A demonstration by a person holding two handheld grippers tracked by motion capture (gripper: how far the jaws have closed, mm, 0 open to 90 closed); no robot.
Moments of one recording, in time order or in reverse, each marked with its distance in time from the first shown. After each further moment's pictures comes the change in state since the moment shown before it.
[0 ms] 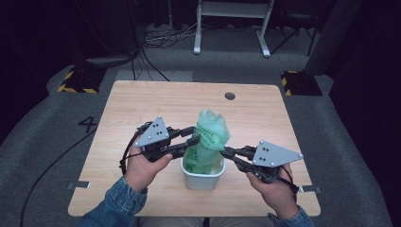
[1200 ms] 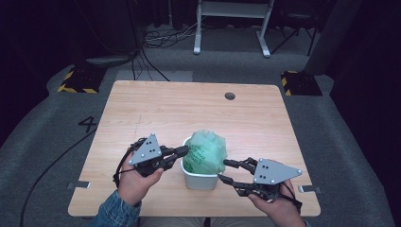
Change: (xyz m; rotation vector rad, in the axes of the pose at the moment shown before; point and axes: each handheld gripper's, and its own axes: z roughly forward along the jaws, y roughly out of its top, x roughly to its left) left arm -0.005 -0.044 -0.024 0.058 -0.001 0.036; right arm 0.023 -0.025 -0.013 0.052 0.054 0.056
